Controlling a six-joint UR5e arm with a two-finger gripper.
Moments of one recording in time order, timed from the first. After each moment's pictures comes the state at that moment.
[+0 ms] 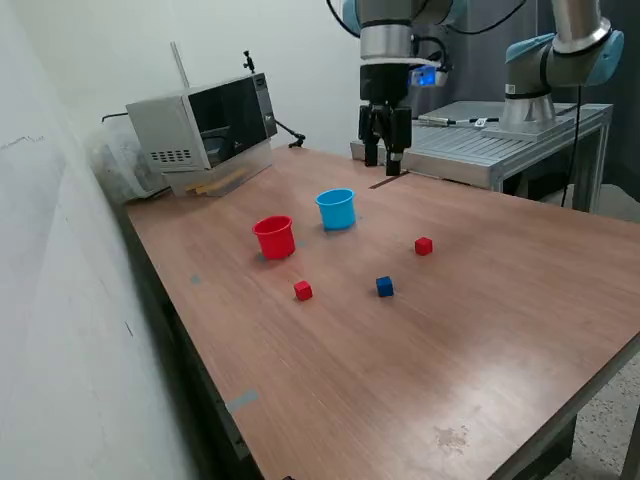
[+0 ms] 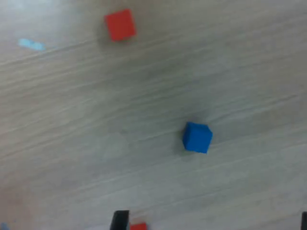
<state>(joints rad) 0.09 -1.02 1.44 -2.21 -1.57 3.55</state>
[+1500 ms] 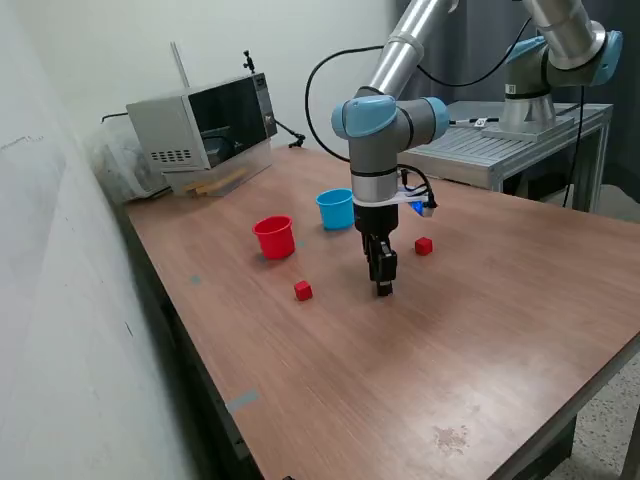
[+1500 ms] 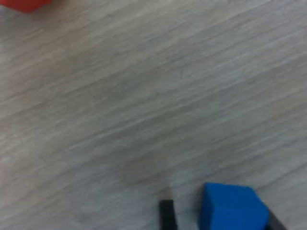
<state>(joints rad) 0.10 -0.66 1.30 -2.30 -1.60 3.66</state>
